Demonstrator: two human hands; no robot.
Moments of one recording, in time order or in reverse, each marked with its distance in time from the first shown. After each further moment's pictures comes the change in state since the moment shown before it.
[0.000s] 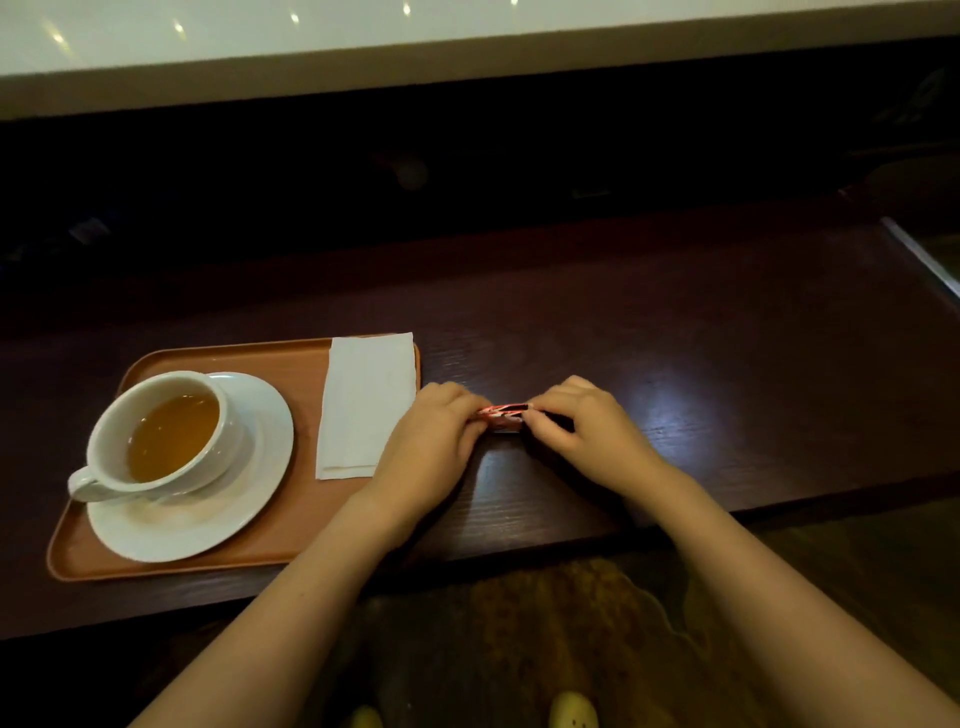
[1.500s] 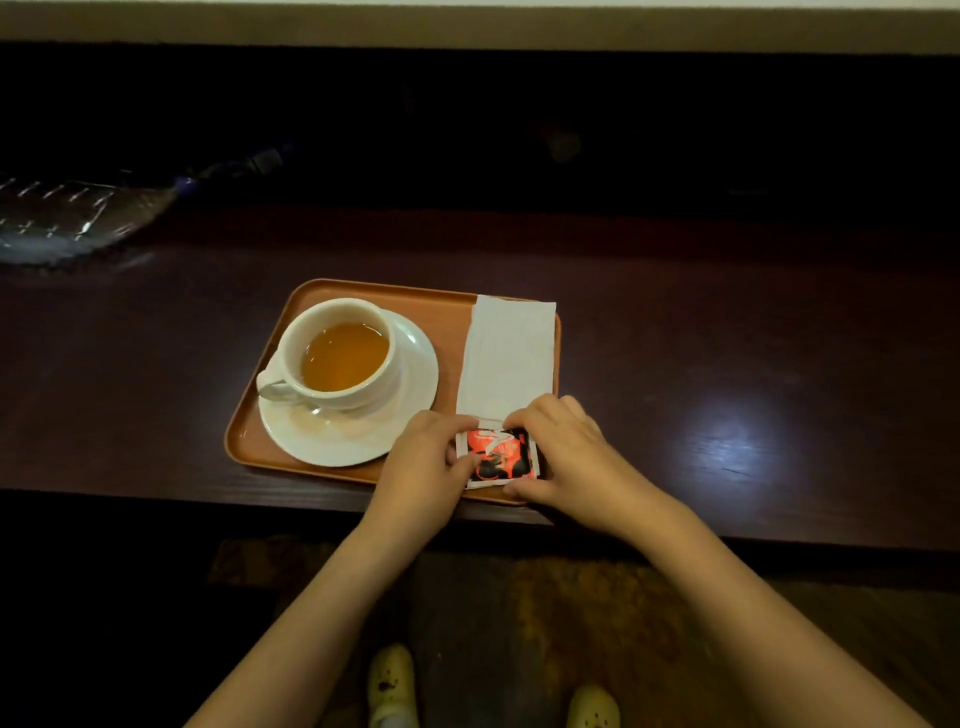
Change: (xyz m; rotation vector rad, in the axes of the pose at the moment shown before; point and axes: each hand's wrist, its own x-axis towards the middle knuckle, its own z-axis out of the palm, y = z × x) left_hand -0.107 -0.059 -0.042 -0.208 0.127 -0.494; right_hand 0.007 -0.107 0.081 -0.106 -0.359 -0.112
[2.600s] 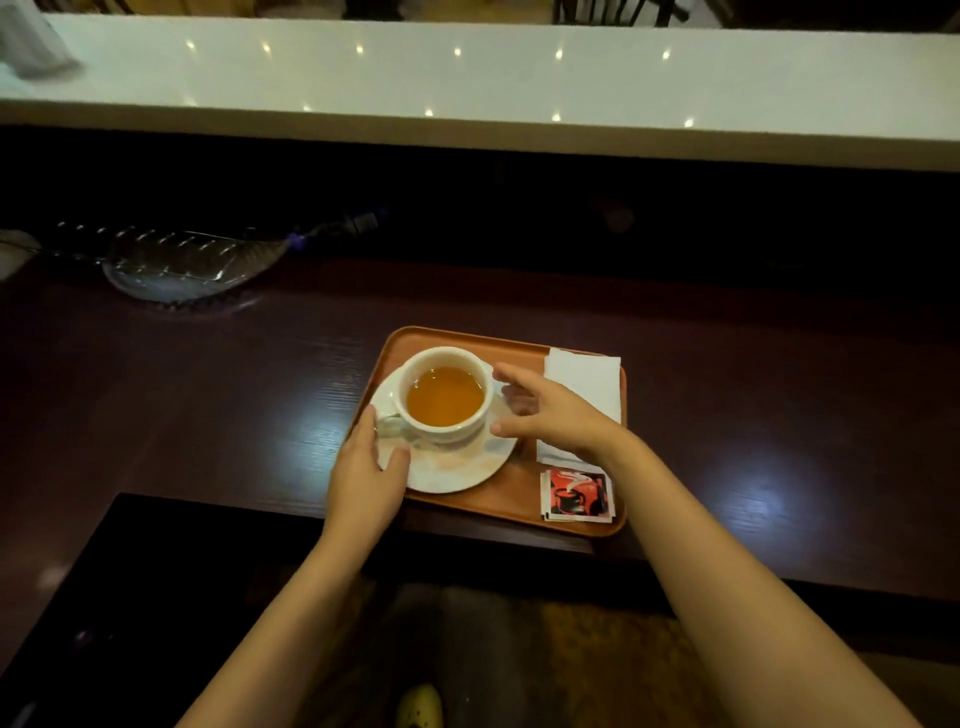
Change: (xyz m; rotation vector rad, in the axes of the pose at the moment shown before) left_hand -0.008 -0.078 -0.091 -0.277 0.288 -0.350; right_hand 0.095 -0.064 -0.013 0.658 -0.155 0.101
